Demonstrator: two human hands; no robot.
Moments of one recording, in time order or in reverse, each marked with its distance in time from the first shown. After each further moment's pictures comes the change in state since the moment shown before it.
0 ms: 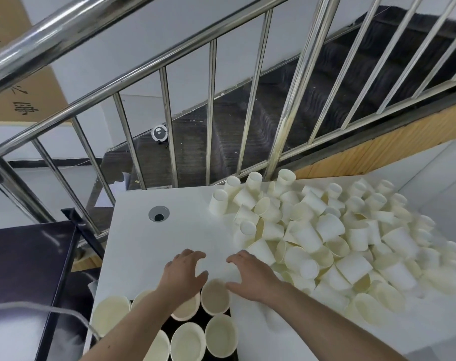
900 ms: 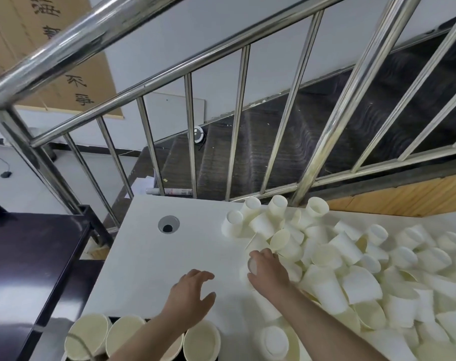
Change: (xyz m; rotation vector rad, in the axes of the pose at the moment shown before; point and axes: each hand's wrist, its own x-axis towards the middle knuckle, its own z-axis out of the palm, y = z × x) left_hand 0.038 0.023 0.024 -0.184 0.098 -0.130; right_hand 0.109 0.069 -0.029 -0.116 0.063 0.105
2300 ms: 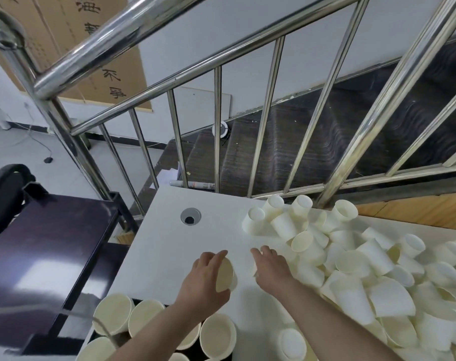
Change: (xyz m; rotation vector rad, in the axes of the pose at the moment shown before) left_hand -0.008 0.013 -0.020 0.051 0.041 -0.077; right_hand 0.025 -0.022 0.021 -0.259 -0.111 -0.229
